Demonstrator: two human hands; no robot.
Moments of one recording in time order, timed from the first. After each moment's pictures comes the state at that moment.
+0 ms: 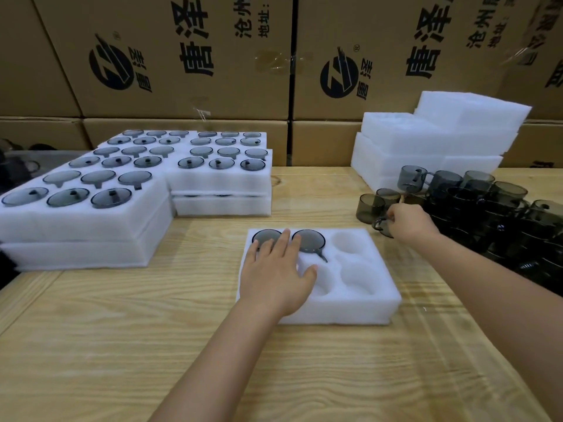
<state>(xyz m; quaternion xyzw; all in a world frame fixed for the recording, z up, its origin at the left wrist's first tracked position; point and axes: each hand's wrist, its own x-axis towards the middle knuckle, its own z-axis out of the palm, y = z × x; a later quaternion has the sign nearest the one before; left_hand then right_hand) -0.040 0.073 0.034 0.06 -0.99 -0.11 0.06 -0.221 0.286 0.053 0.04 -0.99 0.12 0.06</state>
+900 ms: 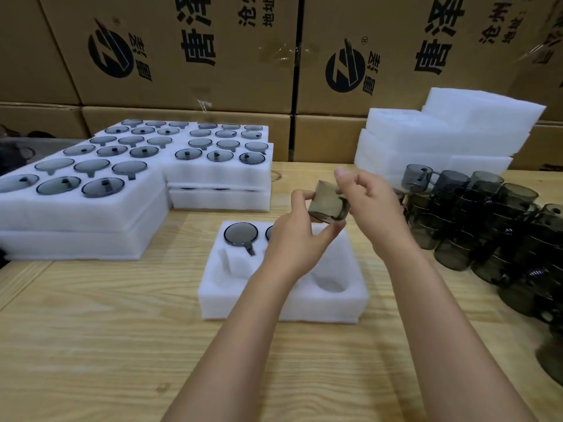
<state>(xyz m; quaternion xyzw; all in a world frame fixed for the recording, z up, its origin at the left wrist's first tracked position) -0.076 0.097 0.061 0.03 -0.86 -0.47 0.20 -0.130 0.211 0.102 0.17 -0.80 0.56 0.12</state>
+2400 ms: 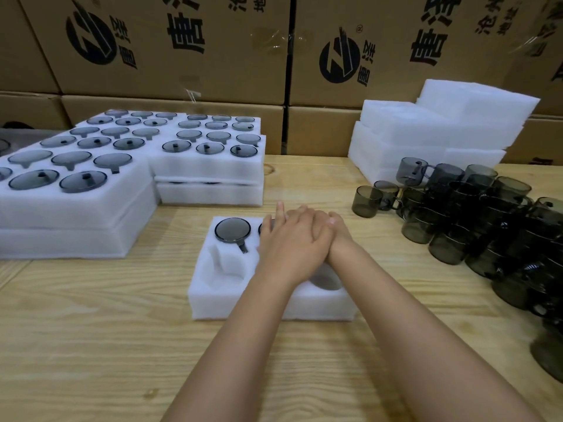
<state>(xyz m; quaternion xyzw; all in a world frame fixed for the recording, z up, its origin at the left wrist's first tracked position) -0.091 0.100 0.039 0.05 -0.95 -0.28 0.13 -0.164 0.163 0.041 0.29 -0.96 -0.06 0.01</state>
